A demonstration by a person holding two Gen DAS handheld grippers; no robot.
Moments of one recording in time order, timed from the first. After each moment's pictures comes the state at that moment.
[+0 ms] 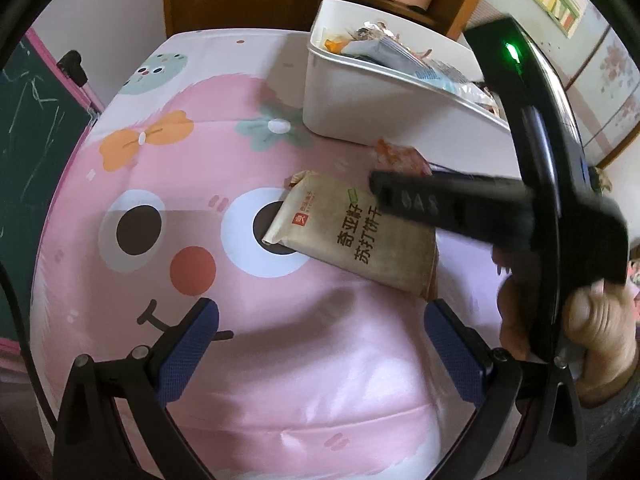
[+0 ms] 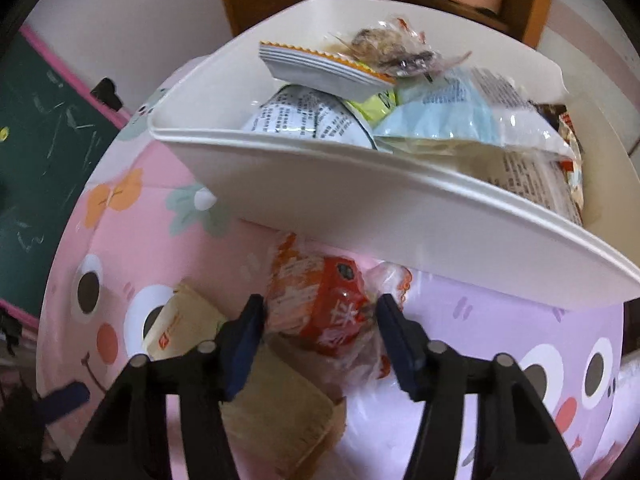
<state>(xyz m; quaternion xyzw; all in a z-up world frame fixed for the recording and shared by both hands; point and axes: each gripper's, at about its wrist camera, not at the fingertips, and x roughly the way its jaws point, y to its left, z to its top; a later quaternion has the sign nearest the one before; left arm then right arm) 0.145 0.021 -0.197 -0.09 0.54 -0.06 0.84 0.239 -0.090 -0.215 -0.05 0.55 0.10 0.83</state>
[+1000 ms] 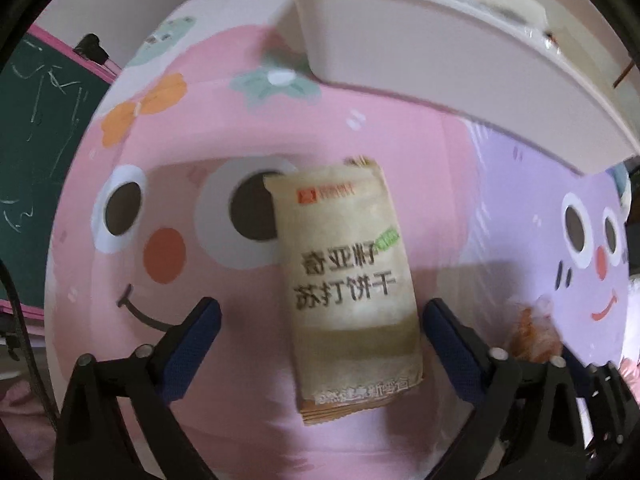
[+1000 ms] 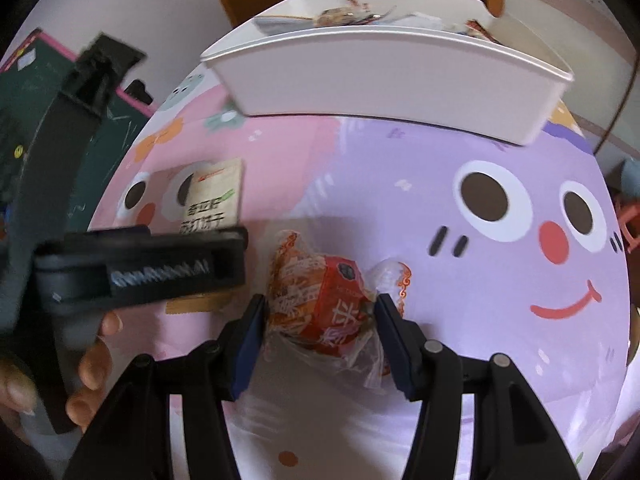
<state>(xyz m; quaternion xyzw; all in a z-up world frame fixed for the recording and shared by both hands) 0.179 -0.024 -0.233 -0.03 0.61 0.05 0.79 0.112 -0.159 -0.205 0.02 0.55 0.12 0.83</state>
